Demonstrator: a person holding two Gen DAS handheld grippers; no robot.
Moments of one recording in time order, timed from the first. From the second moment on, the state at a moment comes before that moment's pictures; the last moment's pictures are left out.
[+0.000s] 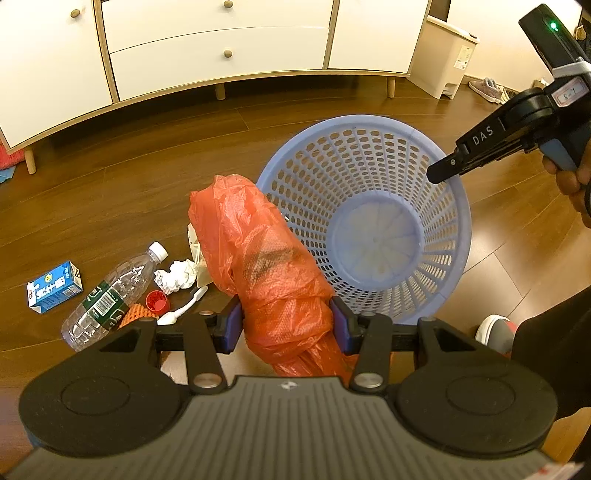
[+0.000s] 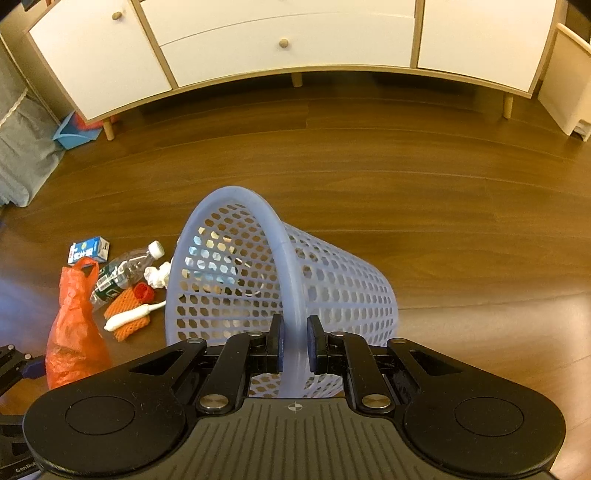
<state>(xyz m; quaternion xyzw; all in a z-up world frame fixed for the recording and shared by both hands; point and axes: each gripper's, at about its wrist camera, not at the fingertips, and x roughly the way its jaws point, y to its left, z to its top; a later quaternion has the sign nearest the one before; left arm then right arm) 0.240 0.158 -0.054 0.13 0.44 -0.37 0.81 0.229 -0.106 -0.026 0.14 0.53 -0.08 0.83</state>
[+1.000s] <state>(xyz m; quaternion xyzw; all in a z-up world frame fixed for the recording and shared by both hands) 0.252 0.120 -0.064 0.17 0.44 -0.37 0.80 0.228 -0.102 -0.029 0.11 0.53 -0.07 0.84</state>
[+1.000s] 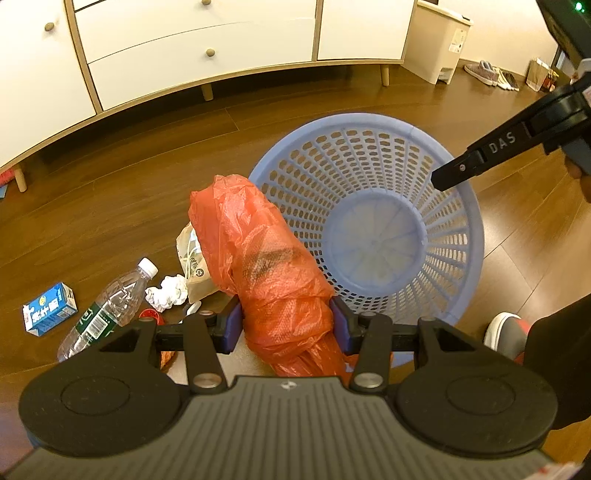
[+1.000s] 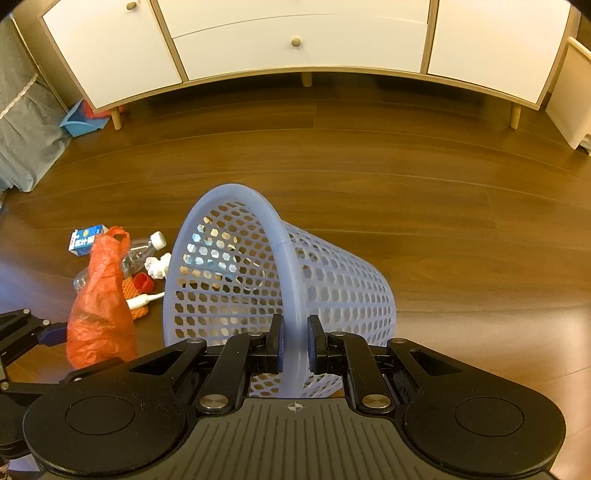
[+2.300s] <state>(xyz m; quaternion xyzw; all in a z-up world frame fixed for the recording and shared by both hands) 0.254 0.083 -0.071 0.22 0.41 -0.38 0.80 0.227 -0.099 -0.029 0.11 0.53 -0.07 0.84</state>
